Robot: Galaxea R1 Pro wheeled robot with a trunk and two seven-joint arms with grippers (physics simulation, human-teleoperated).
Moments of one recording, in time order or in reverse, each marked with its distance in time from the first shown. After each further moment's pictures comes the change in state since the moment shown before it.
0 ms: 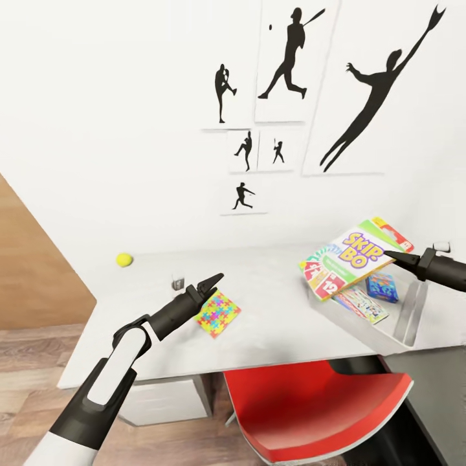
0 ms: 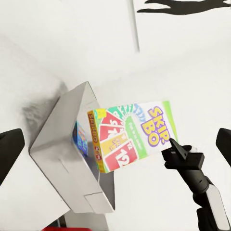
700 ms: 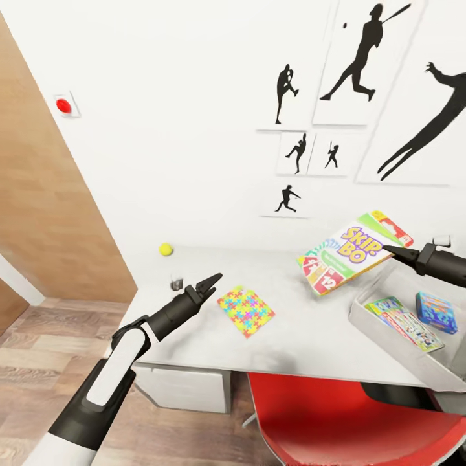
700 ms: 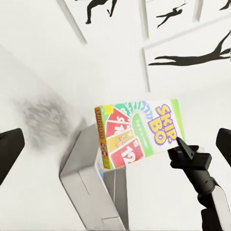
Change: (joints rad) left arm 0.003 0.005 0.000 0.004 0.002 -0.013 -0.006; right arm -0.006 0.016 -0.015 -0.055 0.019 0.002 -0.002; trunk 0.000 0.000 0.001
